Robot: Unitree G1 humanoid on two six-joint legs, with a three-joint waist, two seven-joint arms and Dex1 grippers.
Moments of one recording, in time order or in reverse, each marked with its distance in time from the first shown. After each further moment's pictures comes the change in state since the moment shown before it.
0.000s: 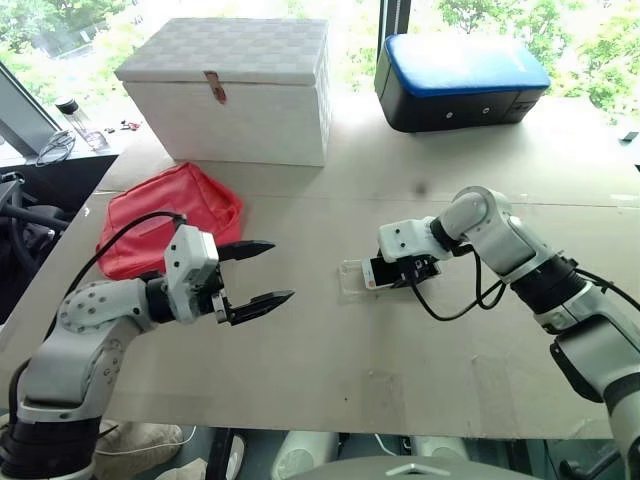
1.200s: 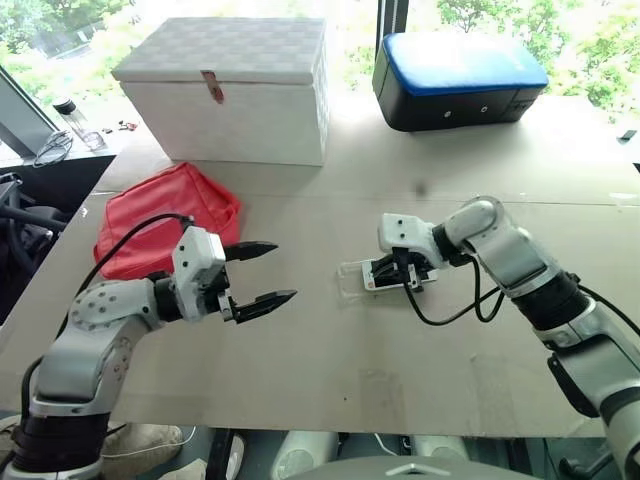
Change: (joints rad) left arm -0.017 -0.019 -0.039 0.040 0.037 -0.027 0.001; right arm 0.114 0.041 -0.080 -0.121 0.131 0.281 -0.126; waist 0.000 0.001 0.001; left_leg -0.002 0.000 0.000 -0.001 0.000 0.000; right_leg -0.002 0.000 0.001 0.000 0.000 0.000
